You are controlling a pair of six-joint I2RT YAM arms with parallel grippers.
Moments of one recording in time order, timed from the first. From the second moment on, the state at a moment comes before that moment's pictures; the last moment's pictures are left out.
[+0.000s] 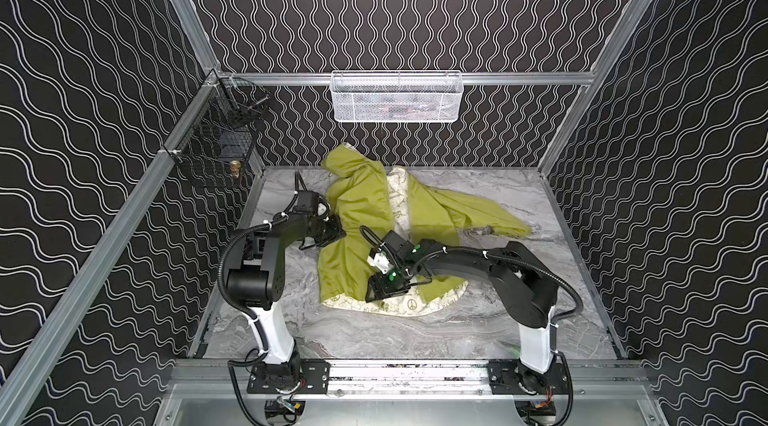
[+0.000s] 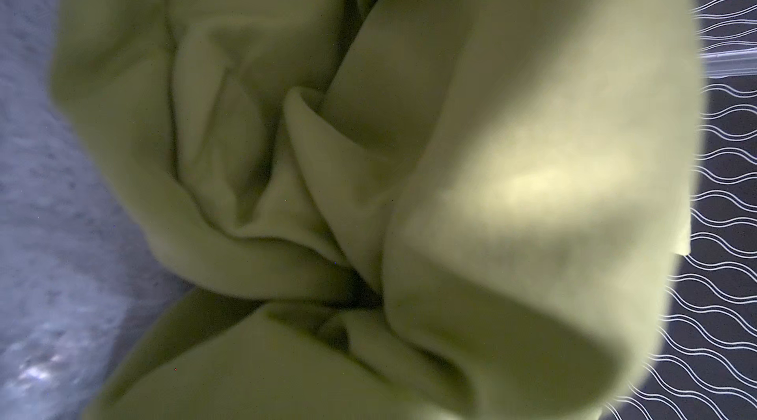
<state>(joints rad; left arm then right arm) -0.06 1.86 1.12 -0.34 0.49 -0.49 0.93 1.95 1.26 -0.50 -0.51 0.53</state>
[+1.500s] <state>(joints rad) -0.60 0.97 0.46 -0.44 0.42 -0.88 0.75 1.38 0.68 -0.36 -0.23 0.95</state>
